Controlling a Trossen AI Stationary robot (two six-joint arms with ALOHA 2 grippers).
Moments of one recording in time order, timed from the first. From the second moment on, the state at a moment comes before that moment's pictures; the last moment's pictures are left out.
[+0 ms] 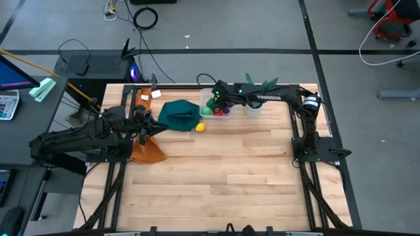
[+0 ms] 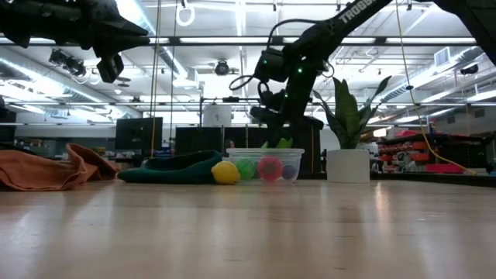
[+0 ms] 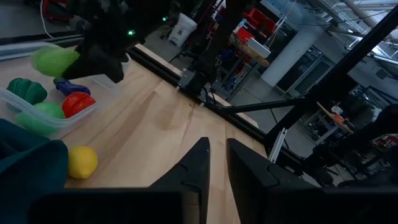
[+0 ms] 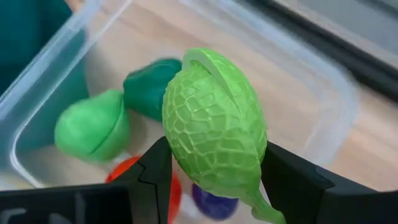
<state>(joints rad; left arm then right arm) 0.27 0.44 0.36 -0.01 0.23 -0.57 -0.43 1.93 1.44 -0.59 0.25 0.51</state>
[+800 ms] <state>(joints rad) 0.27 0.44 0.36 -0.01 0.23 -0.57 -0.44 1.95 1.44 -0.59 0.17 0.47</state>
